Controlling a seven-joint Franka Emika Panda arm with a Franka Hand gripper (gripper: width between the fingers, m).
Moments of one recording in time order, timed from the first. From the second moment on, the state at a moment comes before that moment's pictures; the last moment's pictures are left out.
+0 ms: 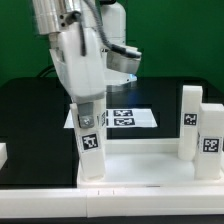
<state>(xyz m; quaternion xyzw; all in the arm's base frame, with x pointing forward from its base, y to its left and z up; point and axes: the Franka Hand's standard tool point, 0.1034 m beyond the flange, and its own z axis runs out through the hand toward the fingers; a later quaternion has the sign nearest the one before) 0.621 -0.067 0.107 -0.76 0.64 -0.01 0.09</state>
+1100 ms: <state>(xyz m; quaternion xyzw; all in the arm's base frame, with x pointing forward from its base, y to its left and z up) 0.626 -0.058 0.115 -1.00 -0.02 -0.05 0.02</state>
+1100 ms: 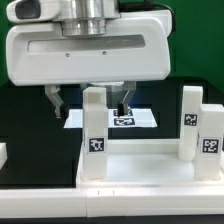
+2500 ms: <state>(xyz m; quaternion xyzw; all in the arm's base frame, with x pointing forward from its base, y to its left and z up) 0.627 -0.049 0.109 -0.78 0.62 -0.03 0.07</state>
